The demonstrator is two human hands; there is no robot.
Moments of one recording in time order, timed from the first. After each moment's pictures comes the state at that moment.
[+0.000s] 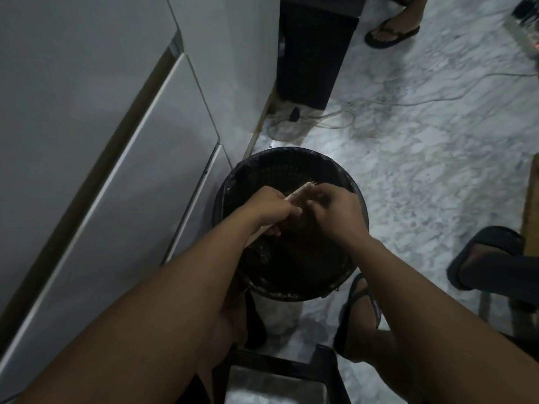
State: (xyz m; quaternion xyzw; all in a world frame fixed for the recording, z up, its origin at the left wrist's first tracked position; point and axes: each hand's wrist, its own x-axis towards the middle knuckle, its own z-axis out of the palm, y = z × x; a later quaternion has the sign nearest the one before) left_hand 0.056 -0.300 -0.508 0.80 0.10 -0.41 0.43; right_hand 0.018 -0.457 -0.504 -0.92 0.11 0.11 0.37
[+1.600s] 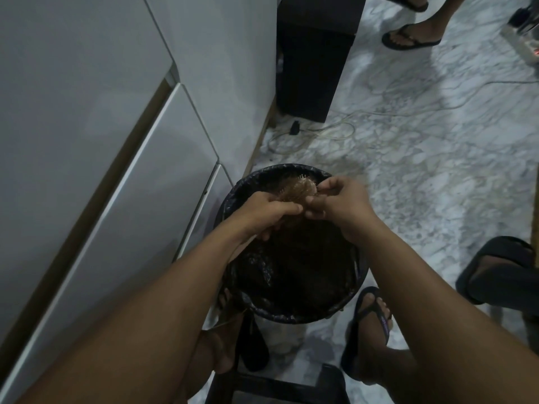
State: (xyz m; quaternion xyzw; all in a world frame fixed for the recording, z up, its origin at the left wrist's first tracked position) left_hand 0.075 -0.284 -0.495 0.78 0.06 -0.38 0.49; right_hand 0.060 -0.455 -0.481 -0.68 0.27 0.16 0.67
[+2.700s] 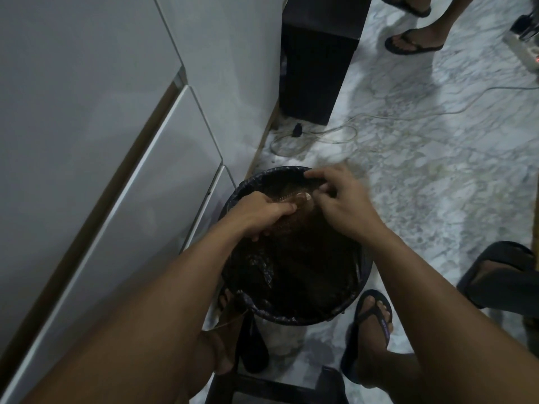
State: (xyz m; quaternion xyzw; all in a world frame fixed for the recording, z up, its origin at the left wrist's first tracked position) left_hand 0.081 -0.277 -0.482 0.85 0.05 -0.37 0.37; right_hand 0.059 -0.457 -0.466 -0.90 0.02 0.07 0.43
